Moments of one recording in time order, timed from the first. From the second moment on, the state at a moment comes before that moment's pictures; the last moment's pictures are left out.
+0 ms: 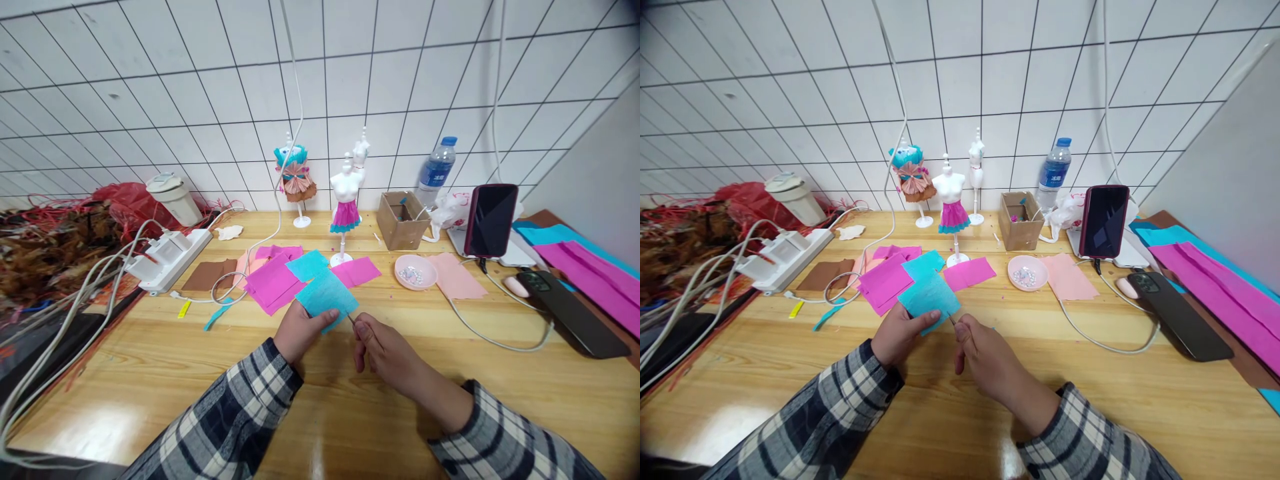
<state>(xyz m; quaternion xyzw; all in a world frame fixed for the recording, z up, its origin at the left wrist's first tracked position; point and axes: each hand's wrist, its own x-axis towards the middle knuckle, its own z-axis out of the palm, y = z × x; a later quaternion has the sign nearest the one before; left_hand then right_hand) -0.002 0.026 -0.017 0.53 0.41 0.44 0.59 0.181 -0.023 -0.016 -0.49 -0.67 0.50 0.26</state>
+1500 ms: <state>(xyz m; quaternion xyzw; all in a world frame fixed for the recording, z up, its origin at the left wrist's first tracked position) 0.006 0.020 -0.009 0.52 0.43 0.42 0.61 0.181 -0.023 -0.022 -0.51 -0.64 0.51 0.27</state>
